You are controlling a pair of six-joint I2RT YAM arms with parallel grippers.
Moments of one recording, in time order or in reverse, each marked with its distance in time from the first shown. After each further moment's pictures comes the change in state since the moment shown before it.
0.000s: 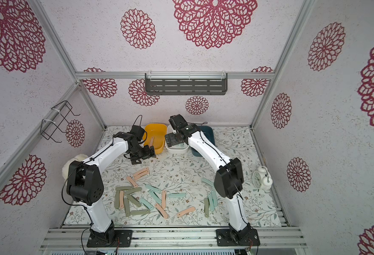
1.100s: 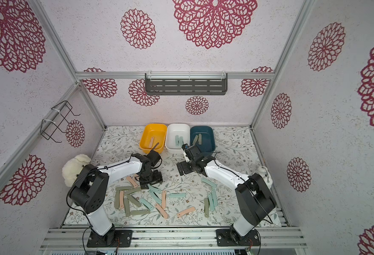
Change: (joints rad) left arm -0.241 -0.058 -0.388 0.127 -0.045 -0.289; right arm -0.001 -0.360 -0.849 0.437 -0.152 0.006
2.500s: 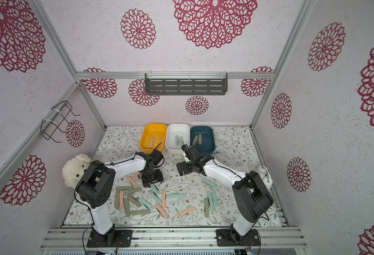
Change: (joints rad) left arm -0.003 0.108 0.093 -0.011 -0.037 0.010; right arm -0.009 0.038 0.005 0.006 -0.023 -0.001
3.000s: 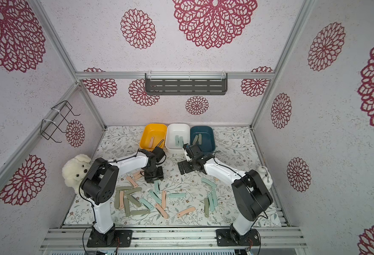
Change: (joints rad) left arm 0.007 0.030 0.042 -0.040 -0.009 0.073; right arm -0.024 0.022 0.014 -0.008 -0.004 -0.001
